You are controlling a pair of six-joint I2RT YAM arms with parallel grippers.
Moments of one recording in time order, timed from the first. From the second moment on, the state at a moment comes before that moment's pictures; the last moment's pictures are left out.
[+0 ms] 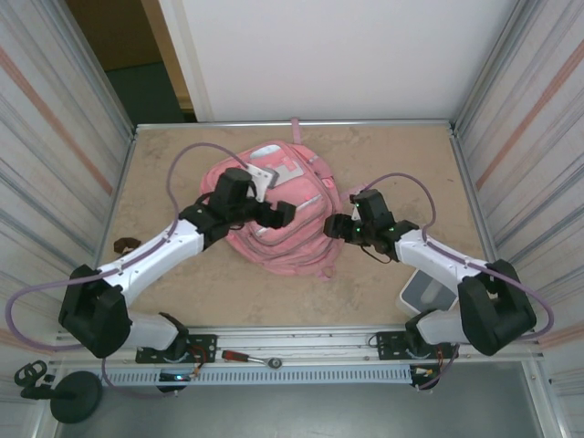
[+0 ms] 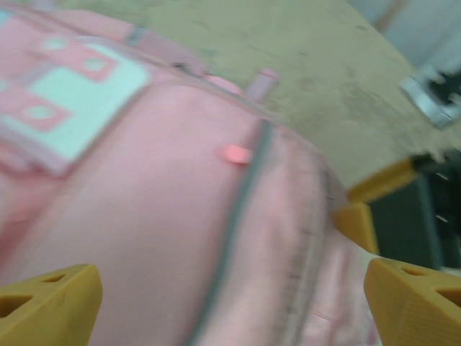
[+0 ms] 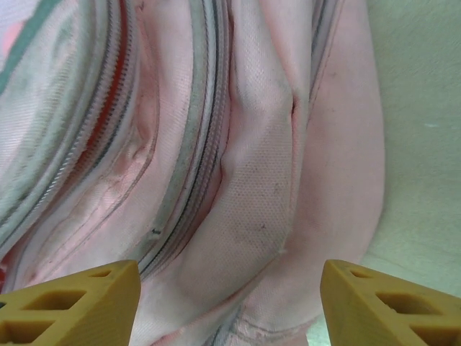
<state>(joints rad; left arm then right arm) -0.58 1.35 0.98 -0.24 0.15 -0.21 0.50 1.34 0.71 -0.20 -0.16 0.67</state>
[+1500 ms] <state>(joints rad) -0.80 1.49 1.02 -0.34 0.10 -0.32 0.33 1.36 0.88 -0.42 -0.06 0.44</state>
